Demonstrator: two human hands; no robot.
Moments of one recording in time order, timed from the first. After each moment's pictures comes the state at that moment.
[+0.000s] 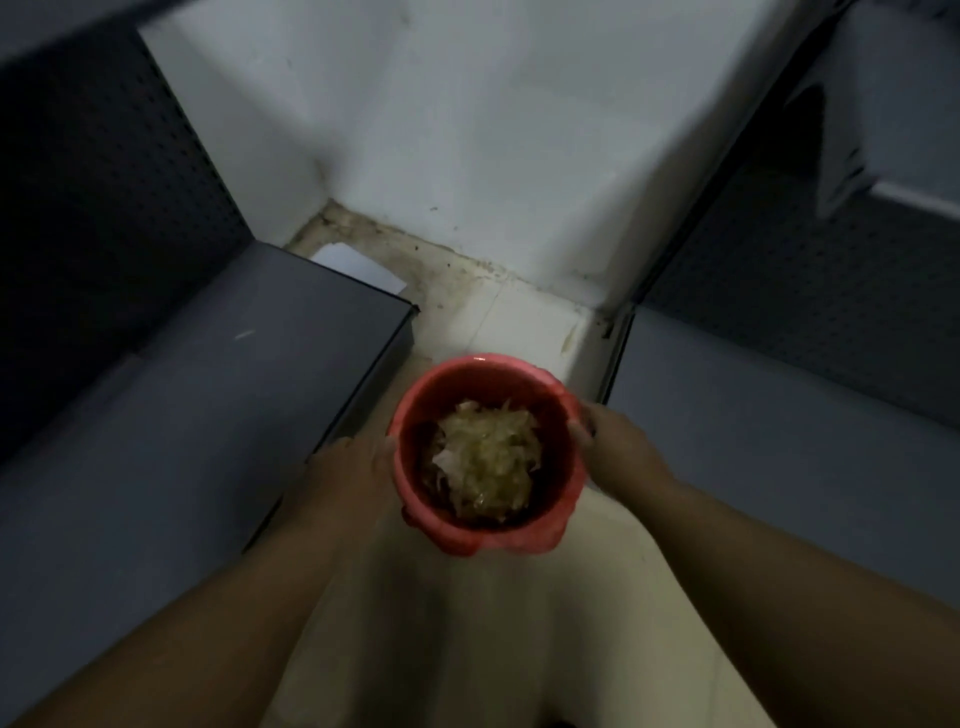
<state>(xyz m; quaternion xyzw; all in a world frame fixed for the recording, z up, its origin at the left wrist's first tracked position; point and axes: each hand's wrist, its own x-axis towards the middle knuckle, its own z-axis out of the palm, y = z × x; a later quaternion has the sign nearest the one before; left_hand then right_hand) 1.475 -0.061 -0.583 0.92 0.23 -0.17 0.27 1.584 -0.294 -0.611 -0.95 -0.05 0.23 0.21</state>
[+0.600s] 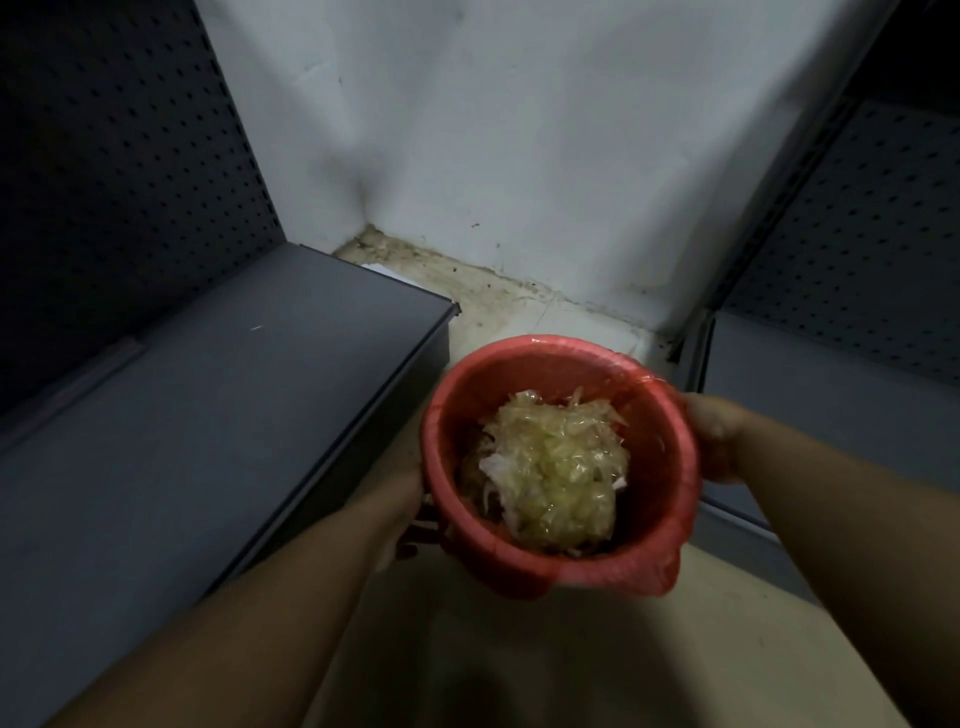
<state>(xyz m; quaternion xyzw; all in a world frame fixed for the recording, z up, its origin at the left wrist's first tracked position) 1.492 -0.048 -0.748 0.63 0.42 -0.21 0.61 1.663 -0.308 -0.743 -0.76 0.16 0.34 0.53</state>
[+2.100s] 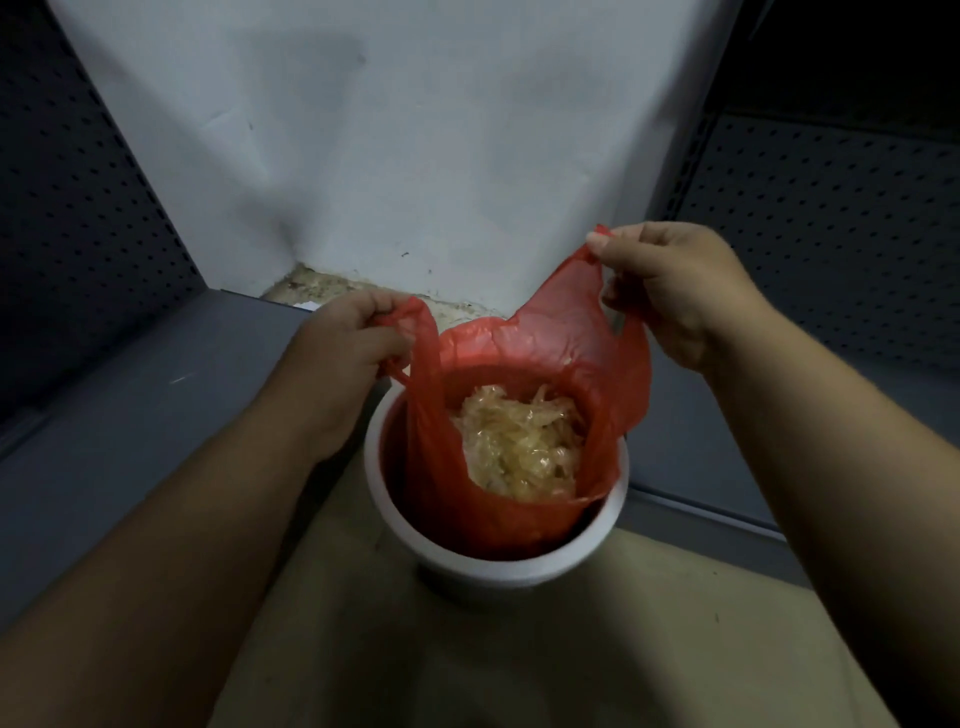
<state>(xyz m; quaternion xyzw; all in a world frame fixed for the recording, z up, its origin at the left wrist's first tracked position) 1.544 -0.058 -0.626 0.71 0.07 0.08 0.69 1.619 -0.277 -0.586 -0.72 -0.06 0.03 0.69</state>
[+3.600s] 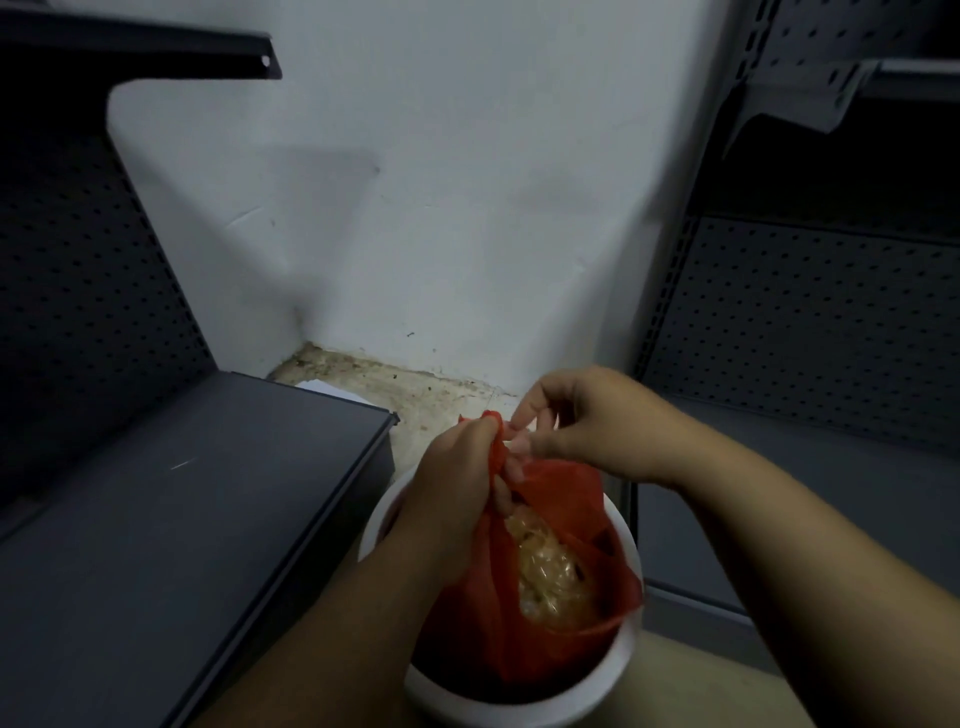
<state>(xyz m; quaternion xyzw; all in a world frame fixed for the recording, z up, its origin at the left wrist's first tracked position) 1.554 -0.123 -0.638 0.66 0.12 0.01 0.74 1.602 -0.250 -0.586 -0.90 -0.27 0.09 0.32</state>
